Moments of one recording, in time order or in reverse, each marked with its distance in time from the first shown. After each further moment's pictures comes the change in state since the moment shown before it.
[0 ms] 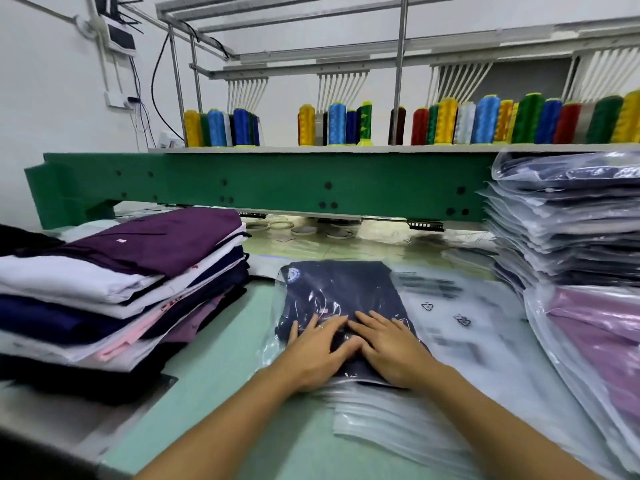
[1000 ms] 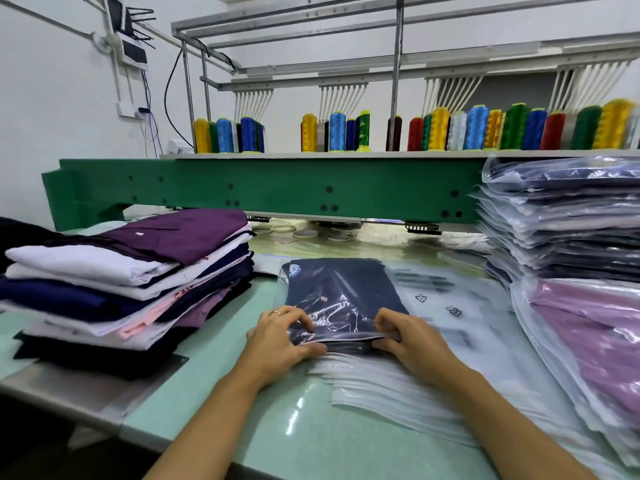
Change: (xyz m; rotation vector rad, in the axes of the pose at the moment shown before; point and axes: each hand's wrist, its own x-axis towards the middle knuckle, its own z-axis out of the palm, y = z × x) left_hand -0.058 -0.028 -0.024 -0.147 0.380 0.022; right_hand -0.059 0.012 -0.019 0.229 0.278 -0.027
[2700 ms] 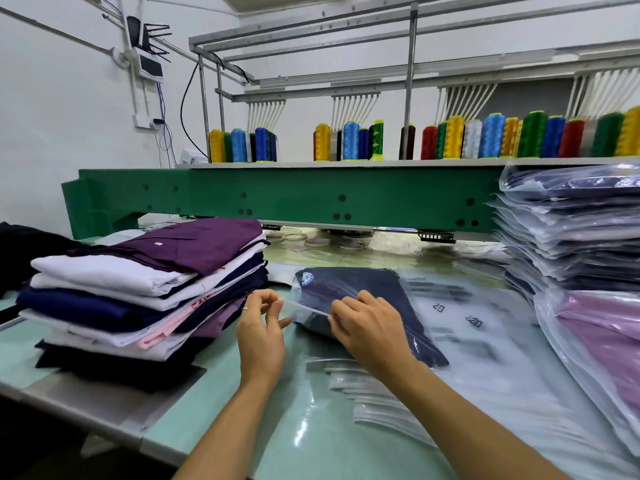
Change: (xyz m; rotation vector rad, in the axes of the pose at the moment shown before) left_hand 0.014 -0.011 -0.012 -0.612 0.665 -0.046; right_hand 0.044 -0.101 0.026 -0.439 0.499 -0.385
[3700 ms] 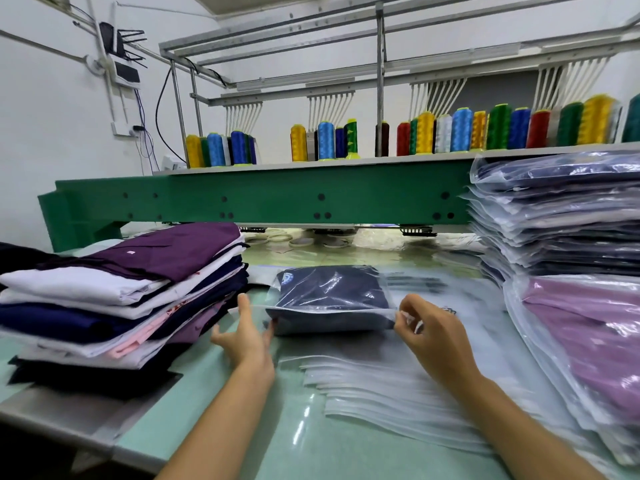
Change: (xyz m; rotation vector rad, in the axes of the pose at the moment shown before) left_hand 0.001 0.012 0.038 -0.450 0.478 -0.750; right_hand -0.074 0.091 -0.047 0.319 0.024 0.463
